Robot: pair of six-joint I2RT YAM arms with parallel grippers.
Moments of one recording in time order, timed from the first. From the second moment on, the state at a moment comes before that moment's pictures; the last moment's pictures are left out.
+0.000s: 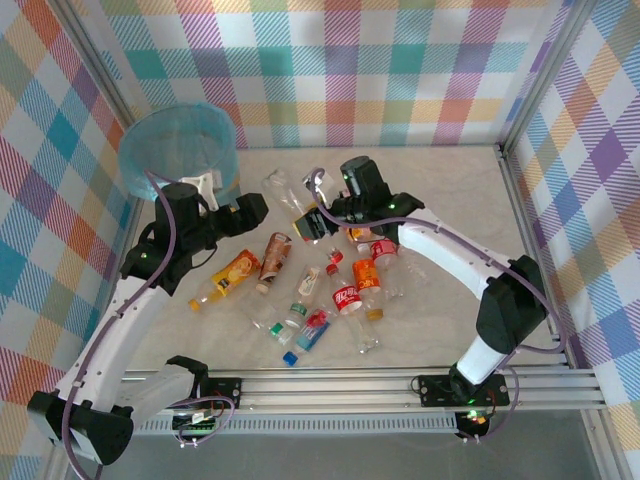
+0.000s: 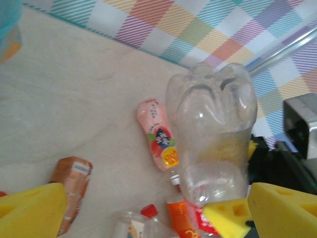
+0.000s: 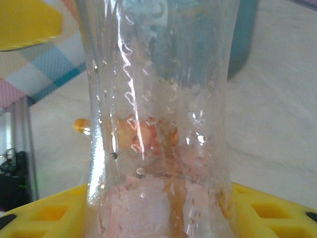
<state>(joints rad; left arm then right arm) -0.30 1.01 1.08 -0.50 0.25 -0.60 0.69 1.64 1.41 -0.35 -0.53 0.01</state>
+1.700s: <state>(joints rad) -0.35 1.08 1.46 -0.61 0.08 -0.55 0.72 1.60 1.48 -0.30 -0.73 0.10</state>
